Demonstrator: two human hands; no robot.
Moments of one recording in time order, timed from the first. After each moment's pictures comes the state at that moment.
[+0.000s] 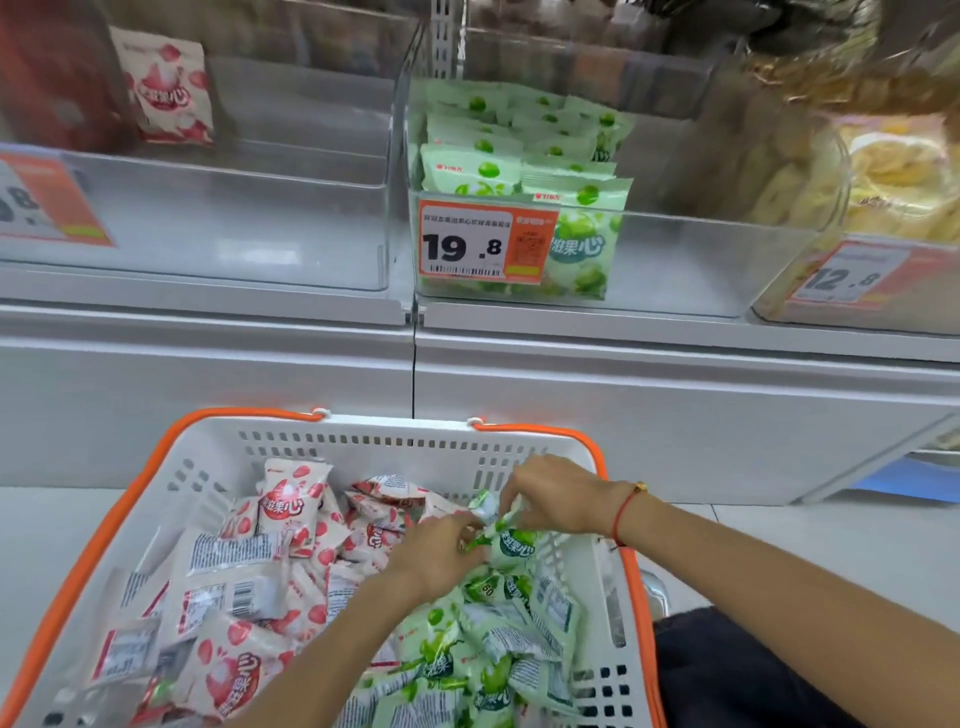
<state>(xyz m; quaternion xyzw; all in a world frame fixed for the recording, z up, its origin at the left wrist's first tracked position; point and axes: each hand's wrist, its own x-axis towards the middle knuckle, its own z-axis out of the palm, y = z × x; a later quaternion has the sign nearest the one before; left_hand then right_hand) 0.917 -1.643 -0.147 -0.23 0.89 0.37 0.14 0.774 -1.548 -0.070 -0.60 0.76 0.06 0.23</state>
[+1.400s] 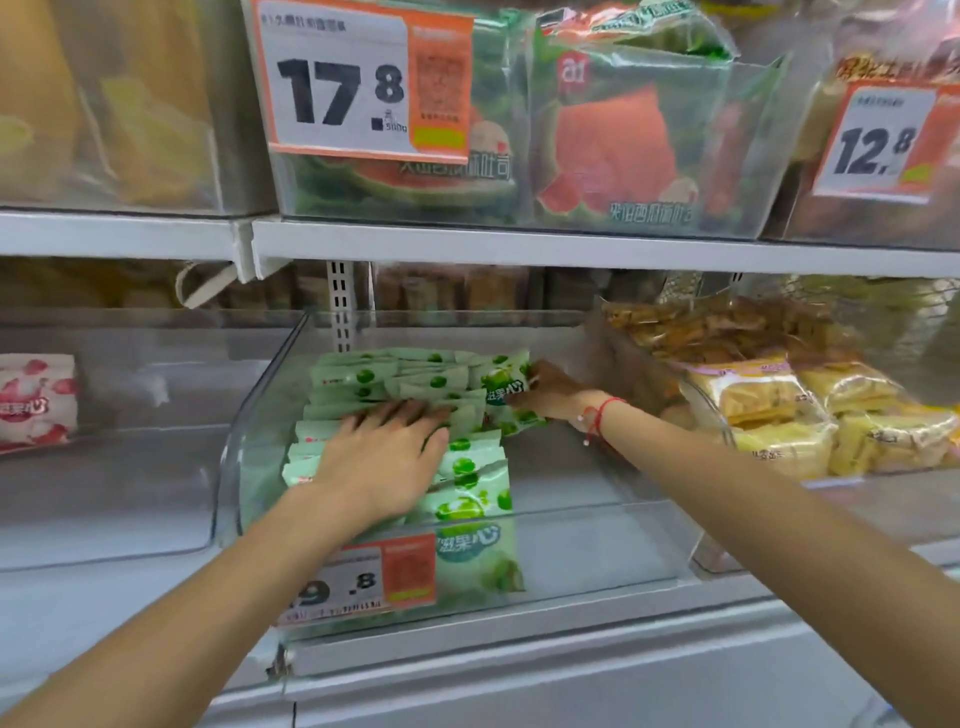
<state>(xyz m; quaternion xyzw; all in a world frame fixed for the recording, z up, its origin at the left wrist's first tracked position) 0.725 -1.752 0.118 -0.18 0.98 0.03 -0.08 0.515 -1.654 0.120 -0.29 0.91 -0.29 0.11</state>
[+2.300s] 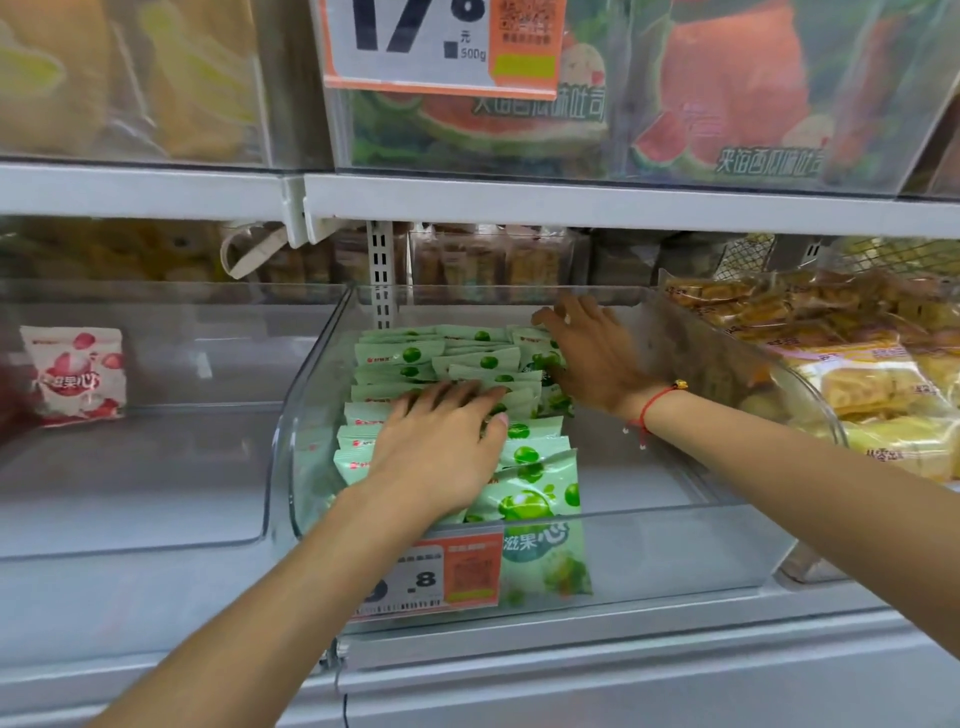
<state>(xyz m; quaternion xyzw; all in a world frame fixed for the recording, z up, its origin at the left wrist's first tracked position) 0.721 -1.755 0.112 -0.17 0.97 0.09 -0.11 0.508 -1.671 0.114 -0.48 0.82 -0.02 -0.31</state>
